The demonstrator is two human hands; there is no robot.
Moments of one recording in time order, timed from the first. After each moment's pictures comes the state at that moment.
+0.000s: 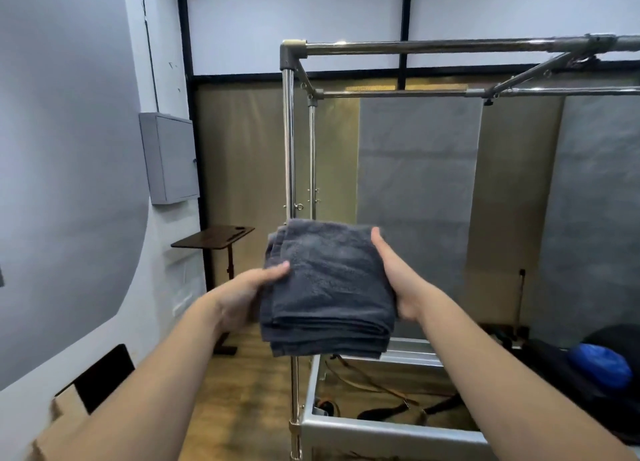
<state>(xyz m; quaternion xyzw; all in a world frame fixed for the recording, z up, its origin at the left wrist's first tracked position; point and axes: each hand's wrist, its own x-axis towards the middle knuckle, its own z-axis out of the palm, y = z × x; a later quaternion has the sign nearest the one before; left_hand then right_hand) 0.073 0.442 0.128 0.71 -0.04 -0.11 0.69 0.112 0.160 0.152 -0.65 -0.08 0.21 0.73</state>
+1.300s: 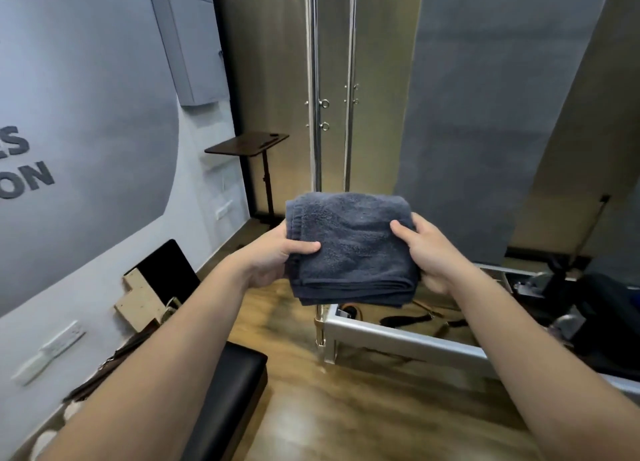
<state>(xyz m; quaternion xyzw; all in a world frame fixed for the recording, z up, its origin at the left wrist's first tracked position) 0.133 0.396 0.021 0.69 0.02 -0.07 0.72 0.207 0.137 0.025 -0.66 -0.12 0.13 0.73</state>
